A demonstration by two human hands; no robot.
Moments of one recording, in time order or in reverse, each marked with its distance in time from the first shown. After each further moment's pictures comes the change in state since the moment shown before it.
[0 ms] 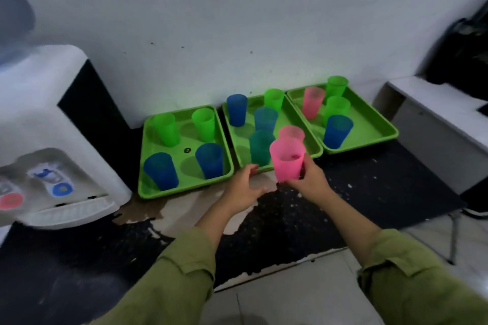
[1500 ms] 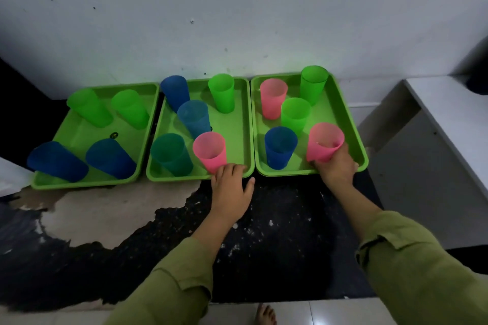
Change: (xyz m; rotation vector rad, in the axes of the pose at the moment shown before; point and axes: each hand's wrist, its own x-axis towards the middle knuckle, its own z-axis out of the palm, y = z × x) left_hand 0.148 0.093 0.203 0.544 0.334 -0.215; right_hand 0.201 0.178 -0.210 -0.359 0.171 0.273
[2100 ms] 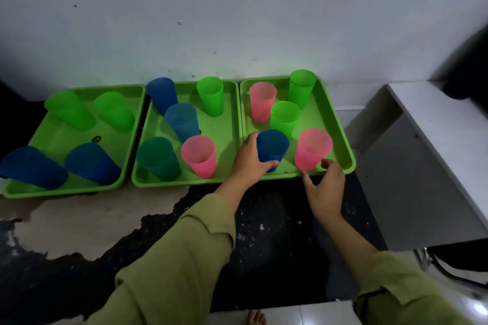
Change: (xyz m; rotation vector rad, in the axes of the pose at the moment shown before) left_hand 0.072 0.057 0.006 -0.551 -0.135 -0.037; right_hand -0.046 0.020 0.006 0.129 0.156 -0.186
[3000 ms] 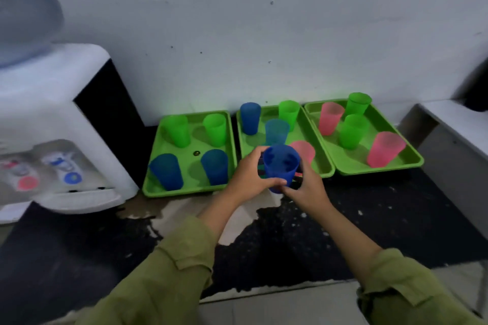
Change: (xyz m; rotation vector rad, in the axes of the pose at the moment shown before) left_hand -0.131 -0.093 -0.266 -0.198 -0.116 0.274; right_hand -0.183 -0.233 0.090 0.395 -0.343 -0.336
